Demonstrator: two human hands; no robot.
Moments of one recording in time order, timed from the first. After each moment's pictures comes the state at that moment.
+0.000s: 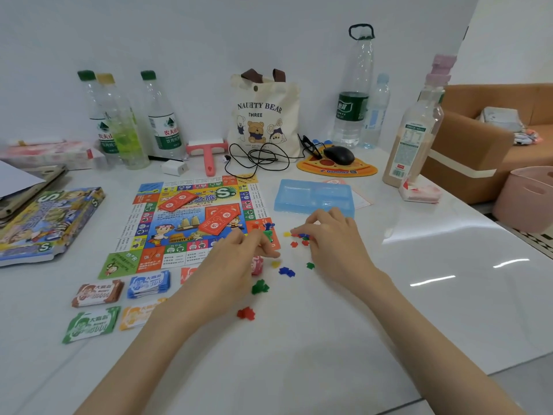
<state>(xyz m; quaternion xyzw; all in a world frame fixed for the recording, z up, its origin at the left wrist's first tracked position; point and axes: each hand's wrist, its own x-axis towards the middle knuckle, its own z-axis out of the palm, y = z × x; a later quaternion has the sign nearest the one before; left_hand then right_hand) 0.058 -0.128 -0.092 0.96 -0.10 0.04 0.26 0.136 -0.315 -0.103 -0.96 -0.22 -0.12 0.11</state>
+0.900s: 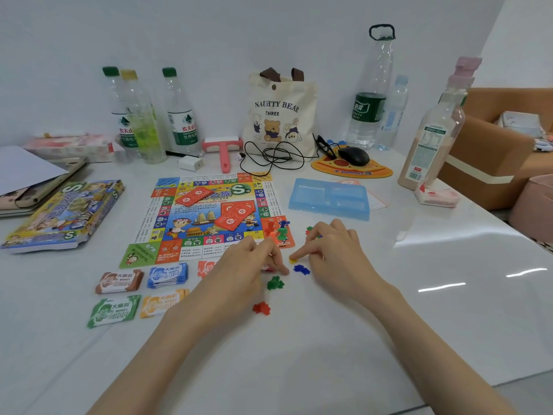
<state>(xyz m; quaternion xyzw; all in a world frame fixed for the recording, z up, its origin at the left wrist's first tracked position) 0.051 -0.120 -0.102 0.95 -0.09 0.02 0.29 0.116 -0.298 -0.105 -0.95 -0.24 -0.05 0.18</state>
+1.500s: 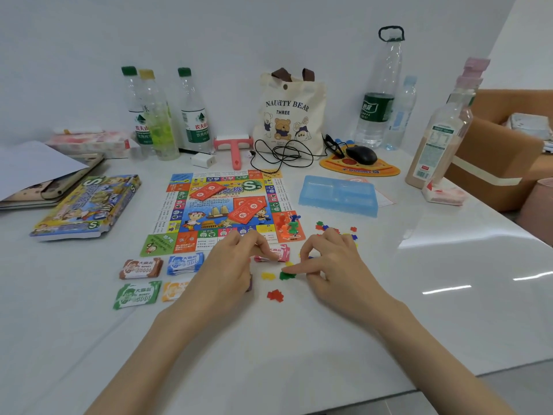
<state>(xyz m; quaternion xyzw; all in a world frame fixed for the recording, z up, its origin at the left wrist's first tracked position) 0.023 -0.093 -0.109 0.94 -0.07 0.10 0.33 0.086 -0.296 -0.126 -0.89 -0.38 -0.16 0.19</state>
